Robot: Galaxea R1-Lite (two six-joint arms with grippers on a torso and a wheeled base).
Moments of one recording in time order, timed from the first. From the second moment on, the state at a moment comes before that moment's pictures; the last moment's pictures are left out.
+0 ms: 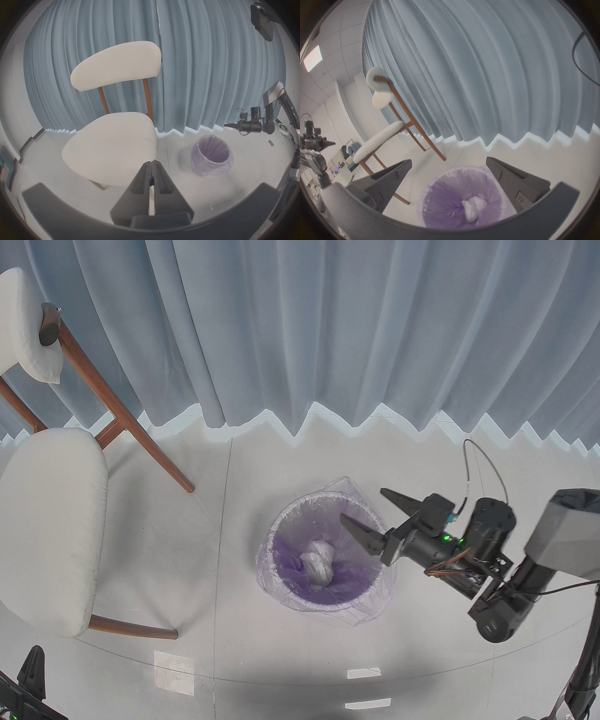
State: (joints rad) left arm 0.00 0.02 -0.02 -0.04 0.05 0.06; right arm 0.52 2.12 -0.65 -1.55 0.23 0.06
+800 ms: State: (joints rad) left arm 0.00 0.01 -0.02 -0.05 0.09 0.05; right arm 0.08 0.97 -0.08 -1.13 0.22 0.03
